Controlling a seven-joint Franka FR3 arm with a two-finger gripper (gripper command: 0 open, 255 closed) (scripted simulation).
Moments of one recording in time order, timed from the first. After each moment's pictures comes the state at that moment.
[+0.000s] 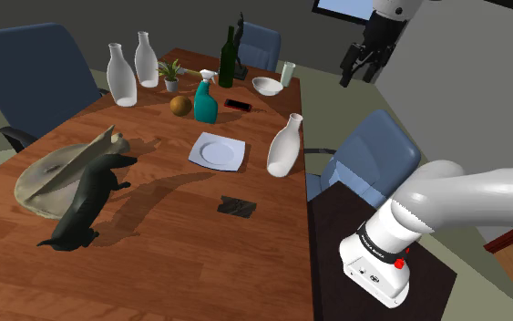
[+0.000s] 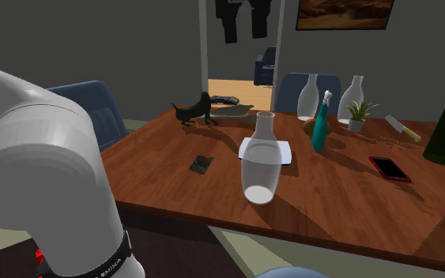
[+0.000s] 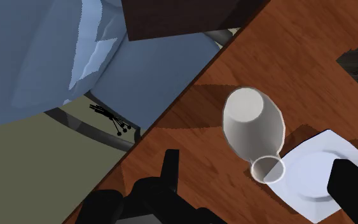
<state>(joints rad) -0.02 -0.83 -0.01 -2.32 -0.09 1.55 0.13</state>
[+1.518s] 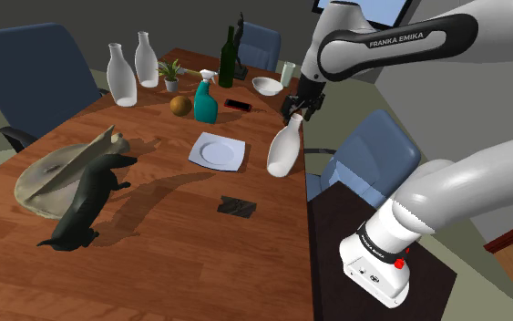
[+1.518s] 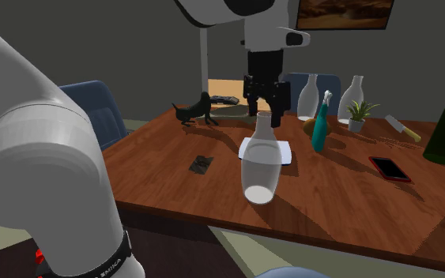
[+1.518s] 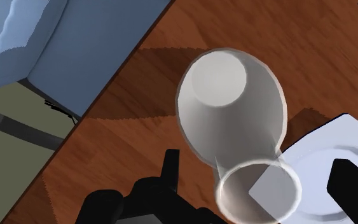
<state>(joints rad) 0.01 -0.47 0.02 -2.54 -0.03 2.13 0.21</state>
